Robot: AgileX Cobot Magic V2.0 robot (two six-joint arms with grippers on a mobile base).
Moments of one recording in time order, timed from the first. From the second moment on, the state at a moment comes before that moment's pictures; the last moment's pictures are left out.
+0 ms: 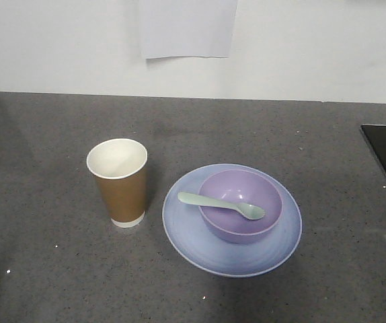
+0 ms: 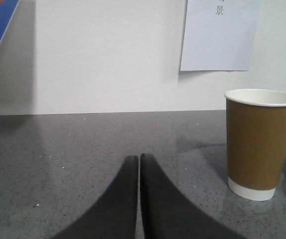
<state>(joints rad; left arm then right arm) -0.08 -0.01 0.02 0.04 0.04 -0.11 -0.16 0.24 -0.32 0.30 0.41 -0.31</state>
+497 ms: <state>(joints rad) -0.08 -0.01 0.02 0.04 0.04 -0.11 -0.18 0.01 -0.03 0.10 0.12 -0.03</state>
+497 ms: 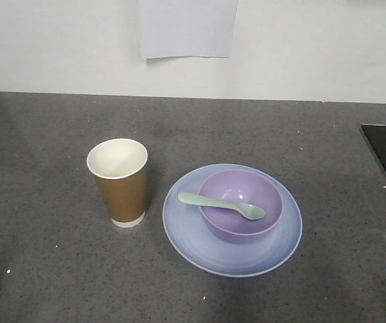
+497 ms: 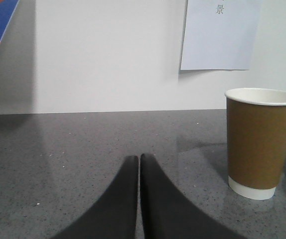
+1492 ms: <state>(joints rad) -0.08 -0.01 0.02 0.04 0.04 -0.11 -0.07 -0.01 0.03 -0.06 0.04 0.07</state>
